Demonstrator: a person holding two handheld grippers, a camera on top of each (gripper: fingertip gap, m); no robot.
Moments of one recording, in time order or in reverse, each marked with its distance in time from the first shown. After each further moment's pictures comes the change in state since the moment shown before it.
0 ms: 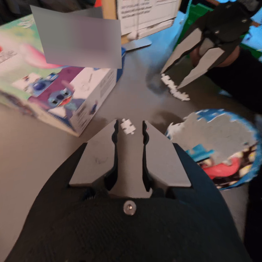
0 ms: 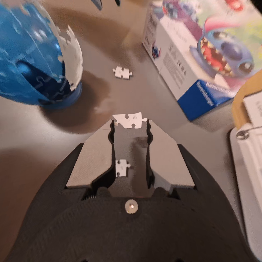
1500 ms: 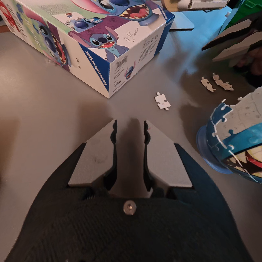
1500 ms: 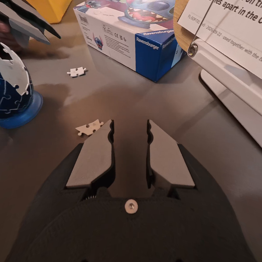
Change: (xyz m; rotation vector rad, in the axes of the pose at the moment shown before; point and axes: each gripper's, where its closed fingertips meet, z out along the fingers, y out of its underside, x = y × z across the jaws) left arm -0.055 0.066 -0.008 0.011 -0.181 -0.117; right arm 0.045 0.063 -0.017 0.143 0.211 0.375
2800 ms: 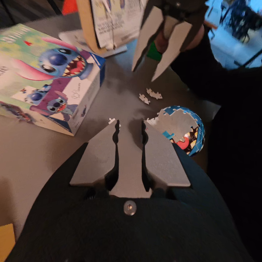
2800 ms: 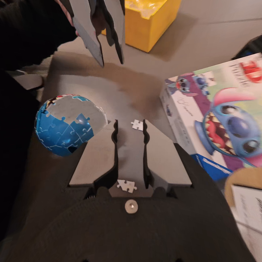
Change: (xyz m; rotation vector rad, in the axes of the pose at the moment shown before) left arm 0.074 -0.080 -0.058 -0.030 0.337 0.125; right arm -0.120 -0.138 0.031 -0.156 -0.431 -0.347
